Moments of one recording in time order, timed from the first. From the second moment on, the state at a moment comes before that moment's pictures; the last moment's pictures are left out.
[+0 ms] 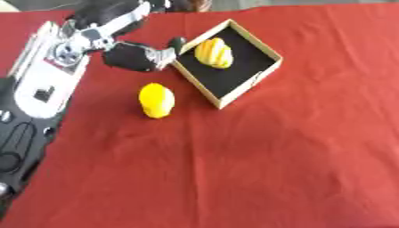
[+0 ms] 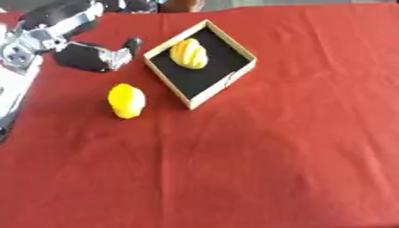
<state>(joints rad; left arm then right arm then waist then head) -0.90 0.35 -0.30 -1.52 -0.55 -0.19 -0.53 -0.39 -0.54 -0.26 -1.98 -0.69 -0.40 0.45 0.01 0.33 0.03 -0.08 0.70</state>
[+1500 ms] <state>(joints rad) -0.78 0.37 -0.31 -1.44 -0.74 -0.21 -0.58 -0.38 -0.55 -0.27 -1.98 -0.67 -0.40 0.44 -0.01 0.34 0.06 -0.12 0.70</state>
